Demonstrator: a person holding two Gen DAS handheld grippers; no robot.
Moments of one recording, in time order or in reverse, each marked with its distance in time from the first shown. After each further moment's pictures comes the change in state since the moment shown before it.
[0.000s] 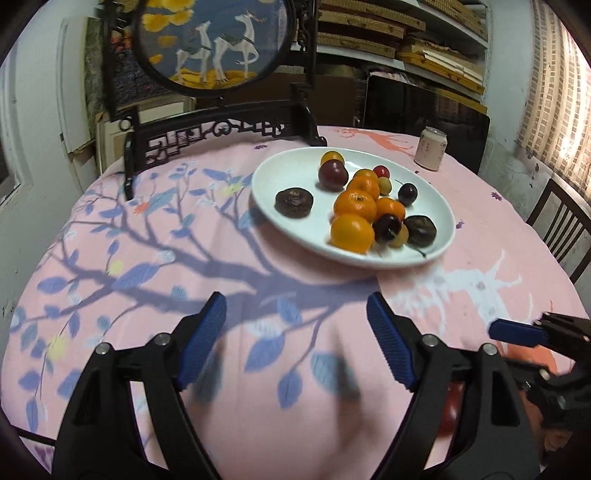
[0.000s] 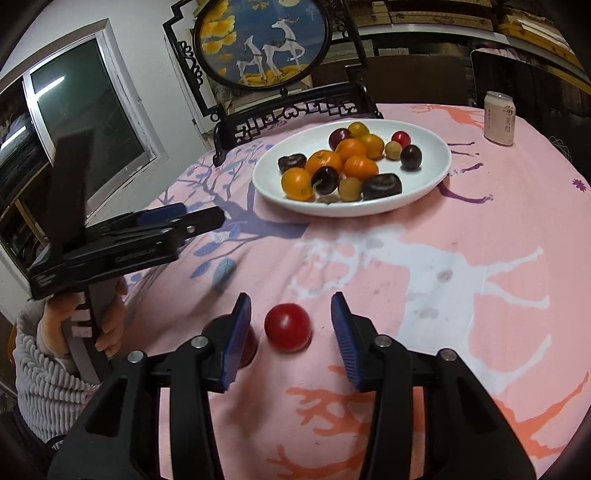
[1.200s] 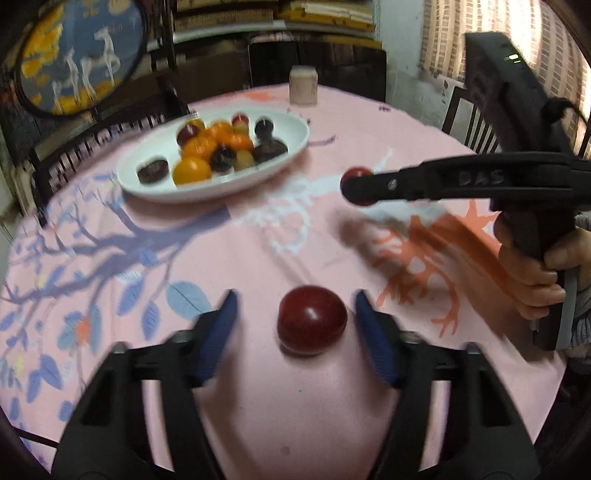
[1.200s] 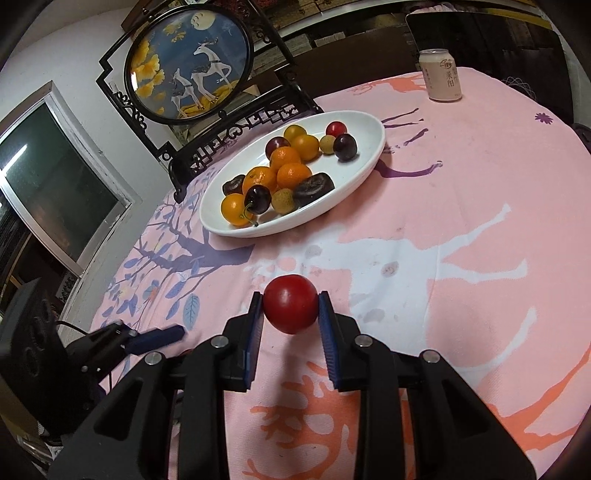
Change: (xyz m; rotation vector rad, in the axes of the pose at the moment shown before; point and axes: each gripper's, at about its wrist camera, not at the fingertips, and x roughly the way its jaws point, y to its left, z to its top) left arm -0.008 -0.079 -0.050 0.315 0.153 -0.280; right arm -0.006 -0.048 0.009 0.254 -0.030 -0.021
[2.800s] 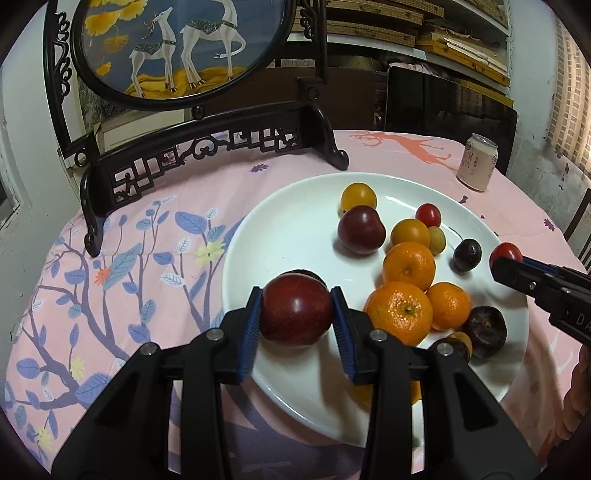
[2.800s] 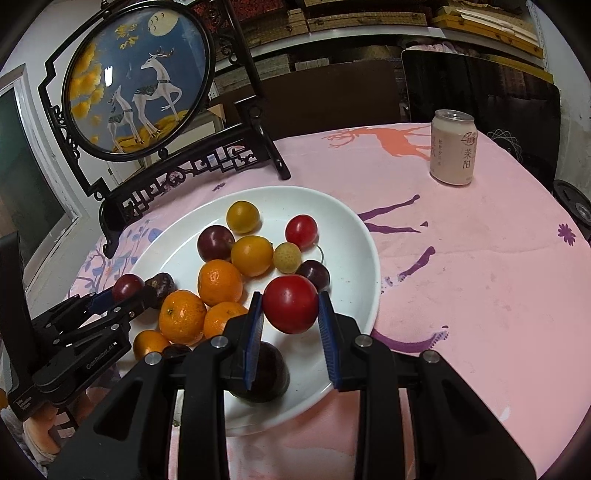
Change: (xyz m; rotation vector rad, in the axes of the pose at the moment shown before) left arm 0.075 0.134 0.119 -0.305 -0.105 0.360; right arm 0.079 -0.010 0.117 -0.088 -0.084 -0.218
